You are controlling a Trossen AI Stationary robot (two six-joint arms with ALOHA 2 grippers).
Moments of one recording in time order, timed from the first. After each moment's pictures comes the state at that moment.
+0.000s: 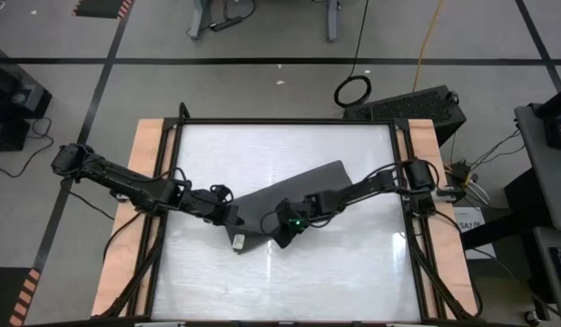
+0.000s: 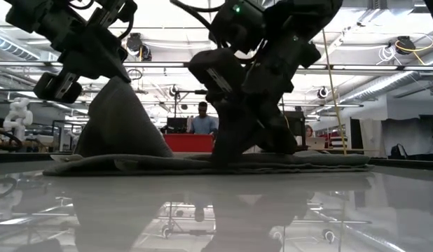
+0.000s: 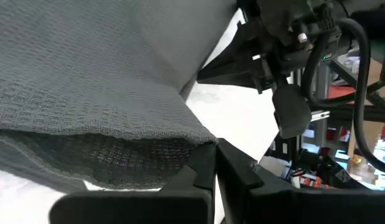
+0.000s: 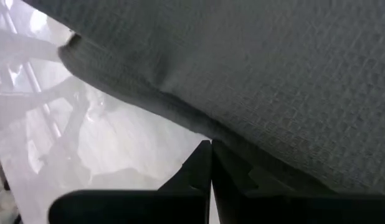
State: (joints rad) left arm -0.24 1.09 0.54 -0.08 -0.03 -1.50; right arm 0.14 2.00 1.22 -0.19 -0.13 0.98
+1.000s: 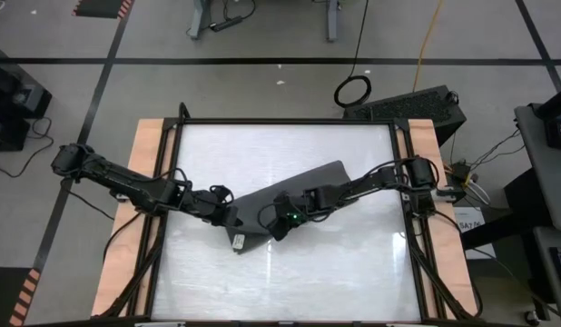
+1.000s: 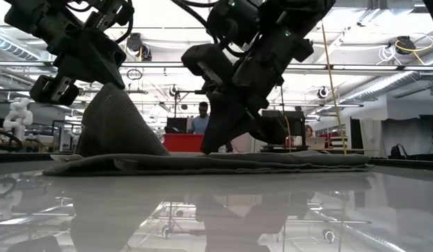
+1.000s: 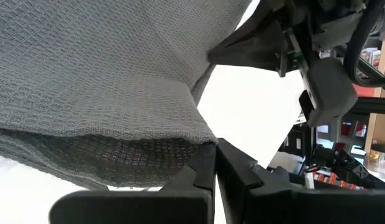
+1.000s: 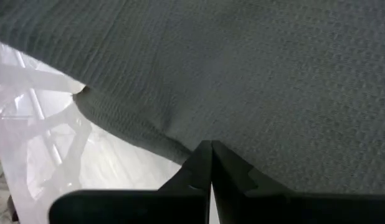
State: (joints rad) left arm -0.24 1.09 0.54 -0.13 -0.01 -1.48; right arm 0.10 1.99 1.25 -0.20 -0.08 0.98
